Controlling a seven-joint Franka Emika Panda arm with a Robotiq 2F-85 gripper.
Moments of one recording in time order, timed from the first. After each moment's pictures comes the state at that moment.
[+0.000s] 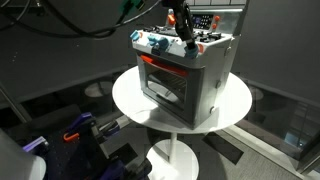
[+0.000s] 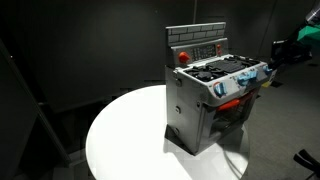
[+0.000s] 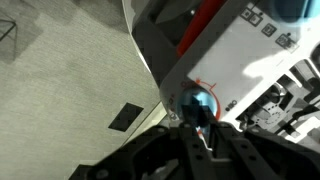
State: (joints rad) arm -0.30 -0.35 0.12 -2.70 0.00 2.82 0.80
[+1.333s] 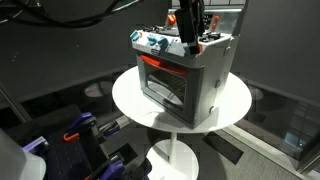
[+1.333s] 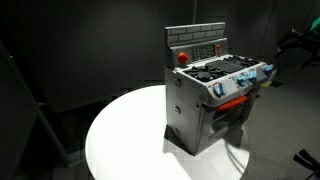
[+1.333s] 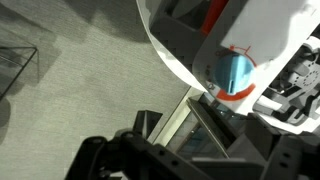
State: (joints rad) arm -0.28 -0.41 -0.01 -2.69 0.03 2.69 0.81
